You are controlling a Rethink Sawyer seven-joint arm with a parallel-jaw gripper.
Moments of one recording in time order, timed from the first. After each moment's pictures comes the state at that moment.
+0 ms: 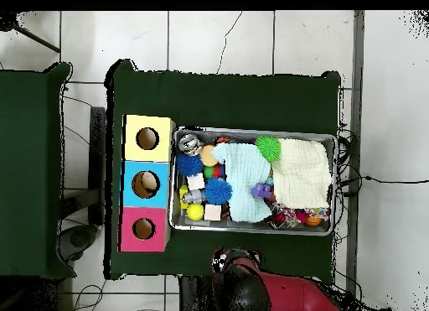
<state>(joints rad) -0.59 -1.01 0.18 2.34 -0.36 0.26 1.57</state>
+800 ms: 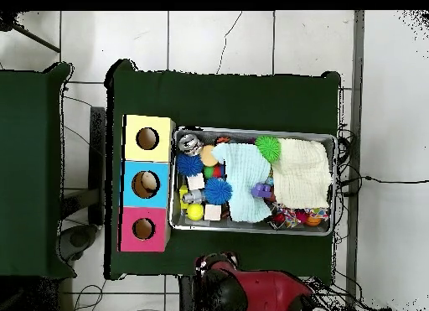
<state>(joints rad) -0.53 -0.79 0.15 2.33 -0.44 0.11 1.57</state>
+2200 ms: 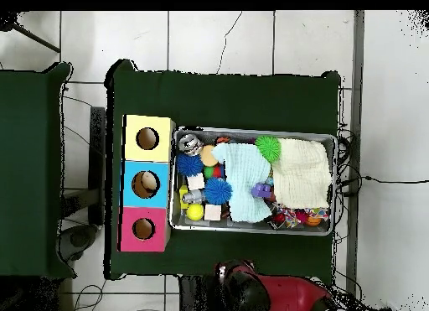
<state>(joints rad) -0.65 -0.69 0.10 2.28 -0.53 0.11 1.57</state>
